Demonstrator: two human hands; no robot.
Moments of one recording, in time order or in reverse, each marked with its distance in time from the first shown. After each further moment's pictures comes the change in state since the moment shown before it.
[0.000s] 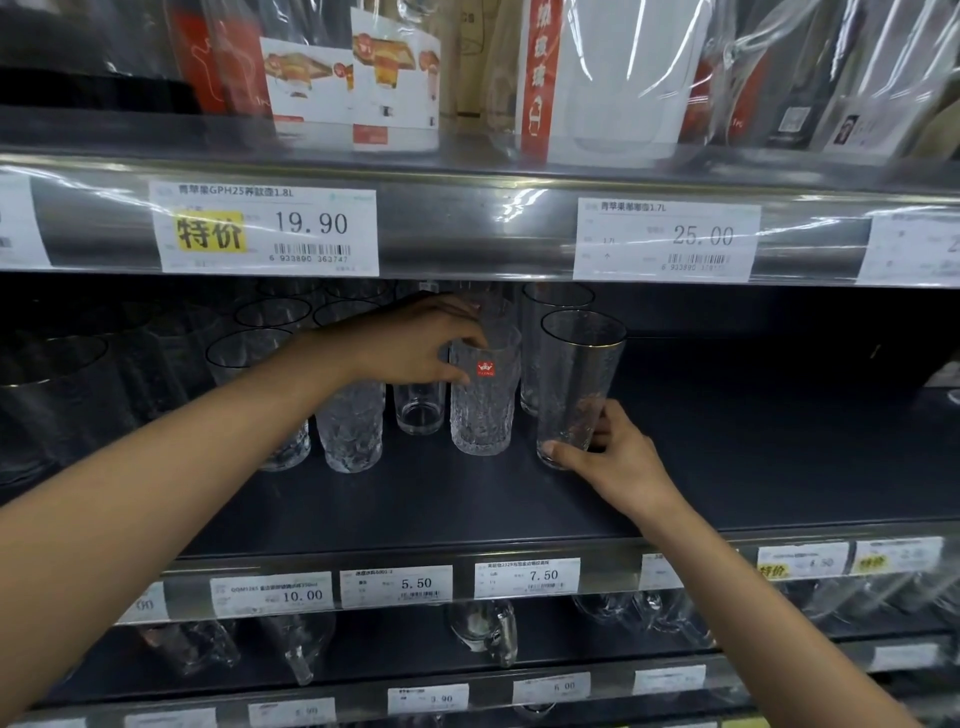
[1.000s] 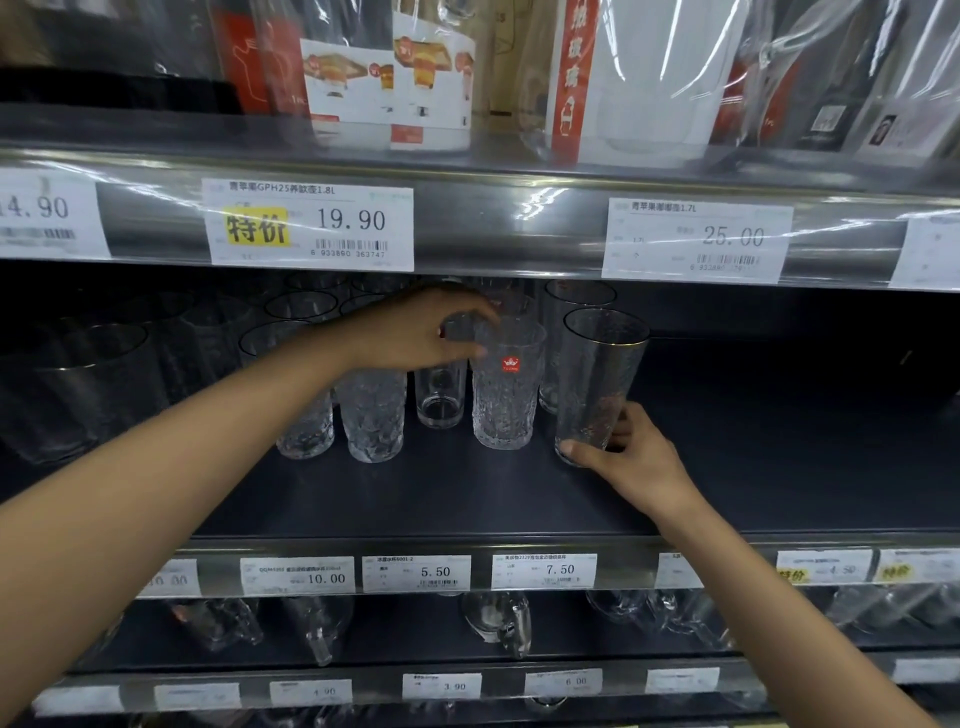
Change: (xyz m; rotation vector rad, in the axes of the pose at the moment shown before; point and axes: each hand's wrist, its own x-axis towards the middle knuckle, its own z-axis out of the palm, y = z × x) left_hand -0.018 -0.002 -0.012 -0.232 0.075 -0.082; right_hand -0.004 -0.006 -0.002 -0.038 -0.009 0.083
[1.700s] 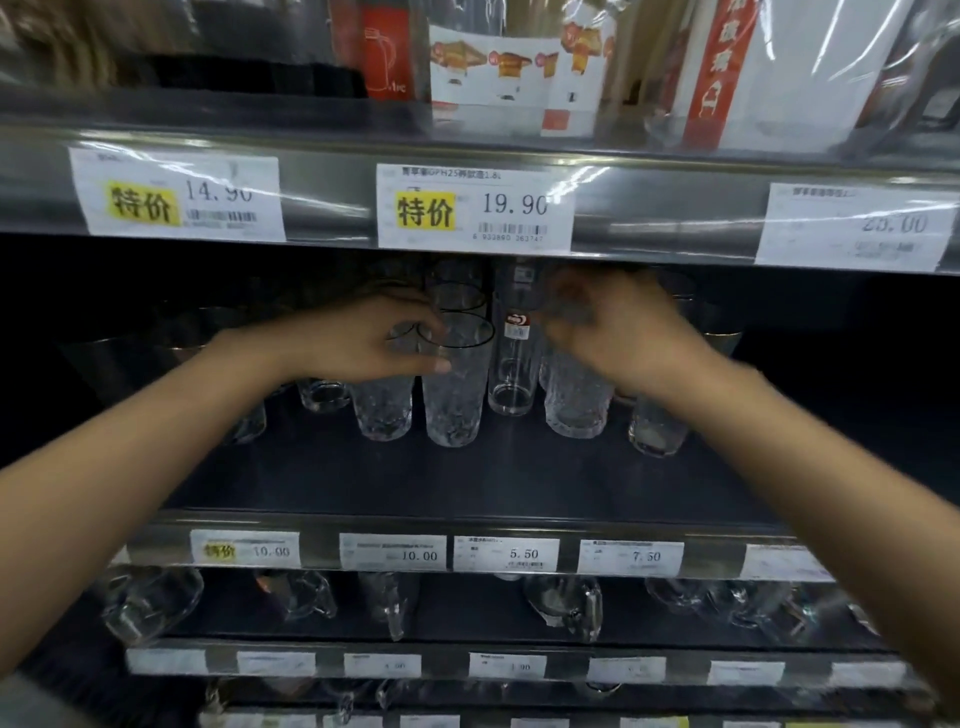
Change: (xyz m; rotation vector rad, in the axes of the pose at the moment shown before) left_hand -0.104 -0.048 -0.049 0.047 -0.057 -0.157; right_hand -0.009 -0.175 0.037 -0.614 -0.033 -0.548
